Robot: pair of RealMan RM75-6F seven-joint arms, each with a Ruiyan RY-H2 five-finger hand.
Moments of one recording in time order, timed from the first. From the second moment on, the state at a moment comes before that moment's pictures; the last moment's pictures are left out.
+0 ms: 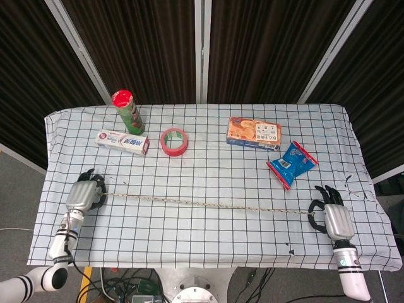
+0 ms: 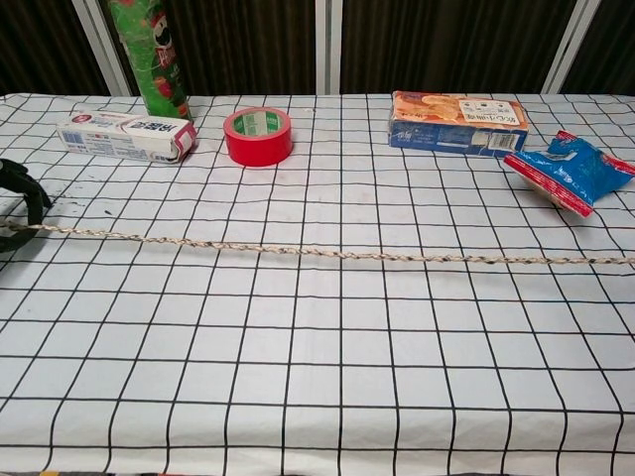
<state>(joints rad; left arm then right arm) -0.44 -1.53 -0.10 -1.28 1.13 1.04 0.16 0.18 -1.53 0.06 -1.16 -1.42 1.32 0.18</state>
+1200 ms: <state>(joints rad) -0.44 -1.56 -0.11 -1.28 1.13 1.03 0.19 0.19 -1.56 0.07 -1.10 -1.40 1.26 0.20</state>
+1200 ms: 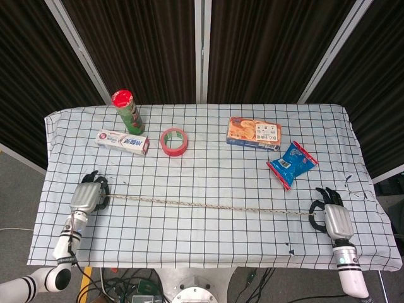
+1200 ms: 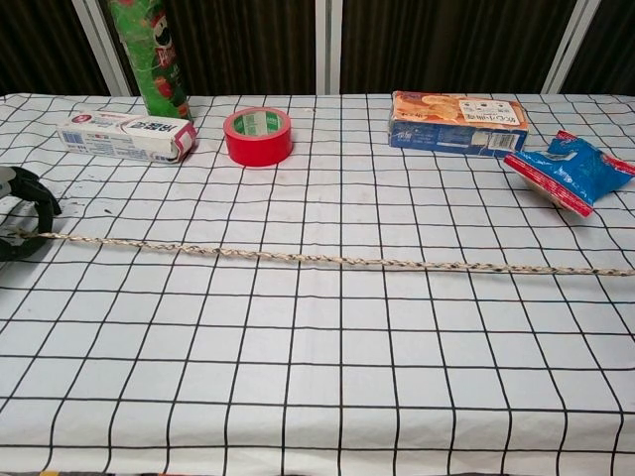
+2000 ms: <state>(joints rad) -0.44 -1.54 -0.11 -1.29 1.14 1.02 0.18 0.18 -1.54 0.07 -1.12 -1.38 1.23 0.18</state>
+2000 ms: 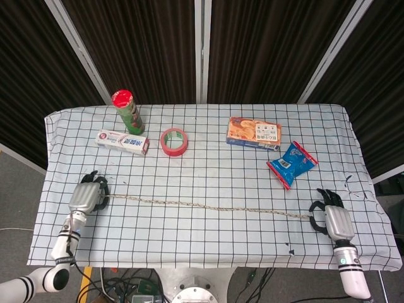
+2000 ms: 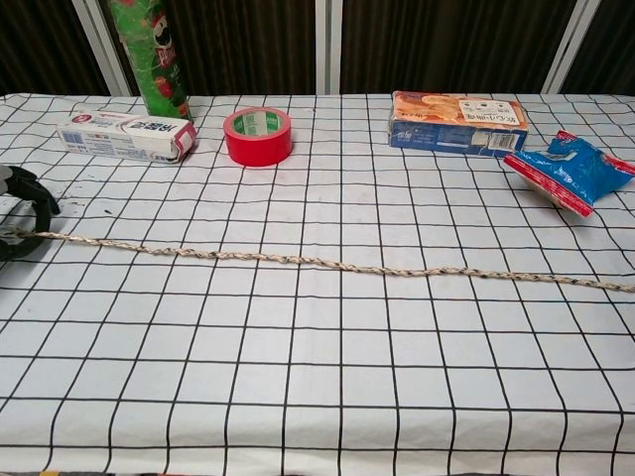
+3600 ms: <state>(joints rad) -0.12 -1.39 0.01 -1.24 1.50 1.60 -0.06 0.08 -1.30 0.03 -1.24 -1.45 1.41 0.01</state>
